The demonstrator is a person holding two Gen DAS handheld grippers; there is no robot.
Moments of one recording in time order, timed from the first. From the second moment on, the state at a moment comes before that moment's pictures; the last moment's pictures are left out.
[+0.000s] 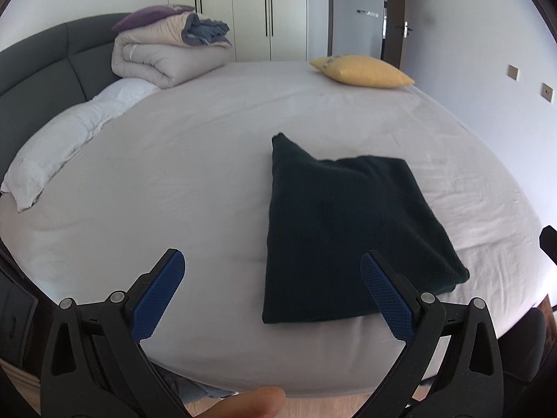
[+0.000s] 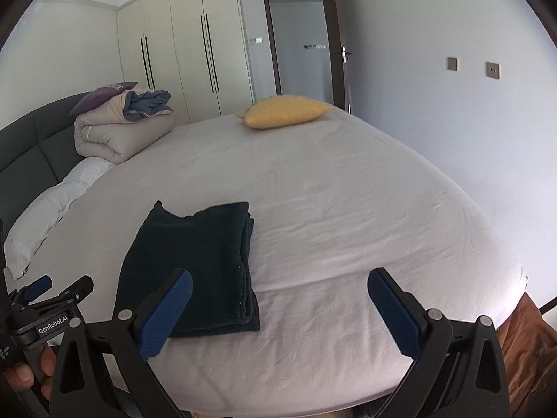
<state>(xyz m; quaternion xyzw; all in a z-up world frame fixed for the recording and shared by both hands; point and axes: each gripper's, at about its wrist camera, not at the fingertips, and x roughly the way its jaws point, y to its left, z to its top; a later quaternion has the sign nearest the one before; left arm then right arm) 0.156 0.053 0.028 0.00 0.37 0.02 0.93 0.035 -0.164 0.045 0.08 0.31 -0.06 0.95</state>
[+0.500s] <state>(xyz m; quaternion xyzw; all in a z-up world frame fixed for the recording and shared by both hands) 0.170 0.071 -0.005 -0.02 0.41 0.00 0.91 0.053 -0.131 0.018 0.02 0.39 -0.04 0.92</state>
